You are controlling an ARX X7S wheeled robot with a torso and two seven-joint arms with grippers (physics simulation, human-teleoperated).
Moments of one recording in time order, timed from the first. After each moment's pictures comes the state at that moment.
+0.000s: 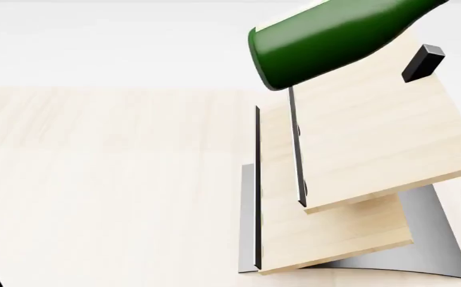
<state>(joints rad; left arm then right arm) 0.18 -0.45 0.31 0.67 0.00 0.25 -0.61 1.17 0.67 -0.24 0.32 1.93 0.29 0.54</state>
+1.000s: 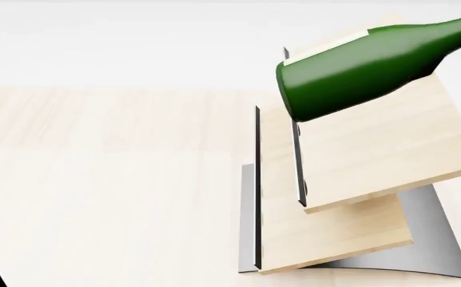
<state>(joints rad) 0.17 -0.45 0.32 0.66 0.00 0.25 -0.61 1.06 0.73 -0.20 0.34 1.95 0.30 0.50</state>
